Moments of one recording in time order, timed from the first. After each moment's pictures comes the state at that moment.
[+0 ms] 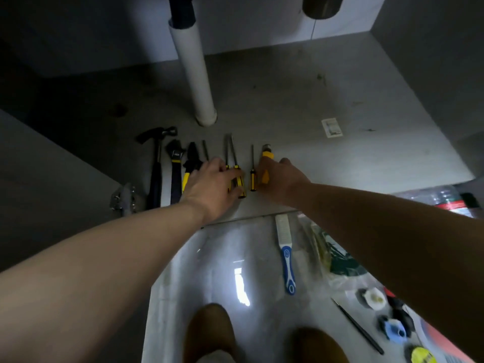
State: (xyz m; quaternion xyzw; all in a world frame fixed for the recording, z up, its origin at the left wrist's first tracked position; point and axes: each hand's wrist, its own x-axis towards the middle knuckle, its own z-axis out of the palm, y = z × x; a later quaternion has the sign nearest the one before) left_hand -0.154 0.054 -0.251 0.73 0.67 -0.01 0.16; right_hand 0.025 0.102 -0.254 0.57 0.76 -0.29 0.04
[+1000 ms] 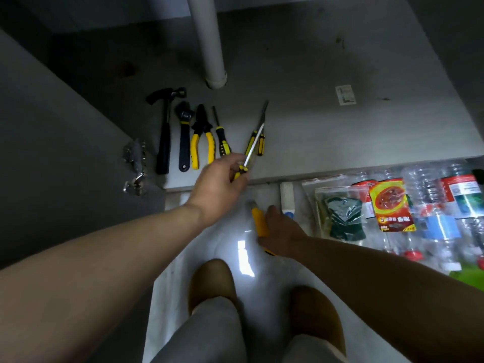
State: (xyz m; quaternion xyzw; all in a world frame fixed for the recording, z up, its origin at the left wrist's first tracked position) left_hand -0.130 -0.025 -0.251 0.55 0.70 0.25 0.39; right_hand 0.046 -0.047 -0.343 0.57 0.67 -0.46 0.11
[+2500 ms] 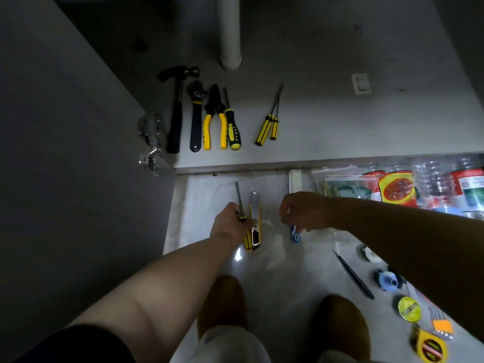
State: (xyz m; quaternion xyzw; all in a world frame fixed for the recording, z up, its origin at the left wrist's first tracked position) left_hand -0.119 -0.110 -0.385 0.35 0.81 0.13 0.46; right_hand 0.064 -0.017 -0.273 0.49 0.68 -0.50 0.23
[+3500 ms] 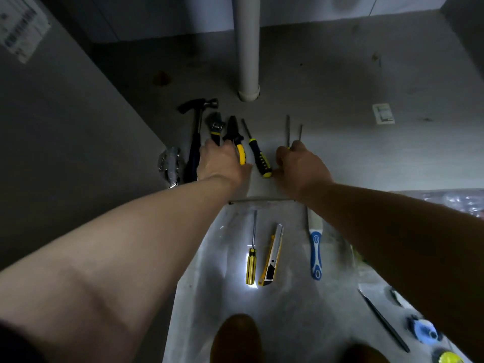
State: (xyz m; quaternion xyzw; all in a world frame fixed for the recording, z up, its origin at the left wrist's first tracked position) left_hand -0.186 0.042 -0.266 0.50 0.85 0.05 0.18; right_hand -0.019 0.071 -0.264 0.56 0.81 -0.19 0.00
